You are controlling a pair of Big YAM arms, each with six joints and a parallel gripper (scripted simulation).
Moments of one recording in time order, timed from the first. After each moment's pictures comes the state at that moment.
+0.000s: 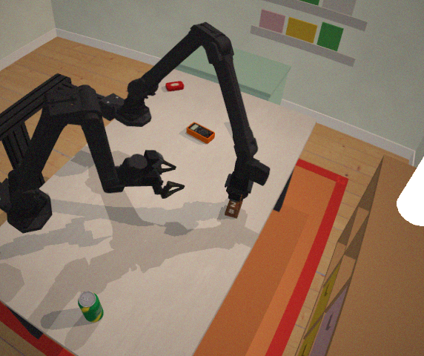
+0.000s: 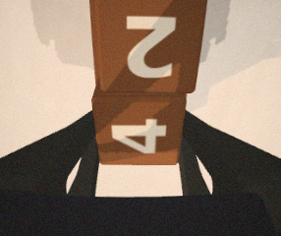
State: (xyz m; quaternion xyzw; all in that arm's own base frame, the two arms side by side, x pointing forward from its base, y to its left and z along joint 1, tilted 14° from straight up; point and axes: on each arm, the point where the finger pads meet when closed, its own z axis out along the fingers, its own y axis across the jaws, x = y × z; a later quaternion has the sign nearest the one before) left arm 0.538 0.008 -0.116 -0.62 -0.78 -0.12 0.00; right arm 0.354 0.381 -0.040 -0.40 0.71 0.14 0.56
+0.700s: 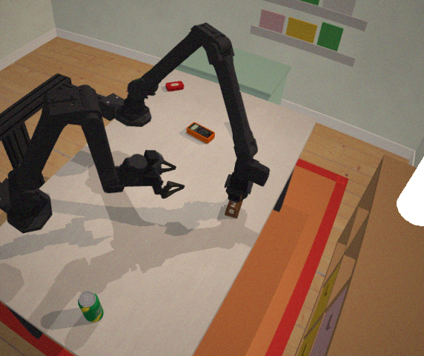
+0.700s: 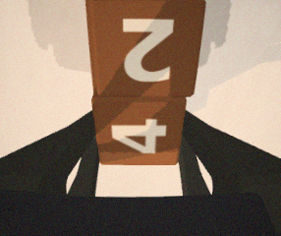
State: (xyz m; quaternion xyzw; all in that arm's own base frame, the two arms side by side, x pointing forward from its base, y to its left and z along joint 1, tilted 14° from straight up) left arm 0.538 0.007 -0.119 -0.62 -0.77 -0.12 0.00; right arm 0.354 0.381 -0.040 -0.40 0.71 0.14 0.56
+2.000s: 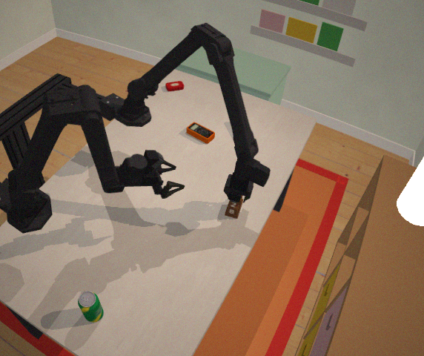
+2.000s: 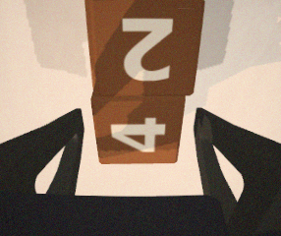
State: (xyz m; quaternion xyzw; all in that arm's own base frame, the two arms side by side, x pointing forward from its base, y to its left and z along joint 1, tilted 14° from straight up) left arm 0.539 0.007 -0.118 -0.62 -0.77 -0.12 0.00; right arm 0.354 0.381 -0.040 -0.40 0.71 0.14 0.56
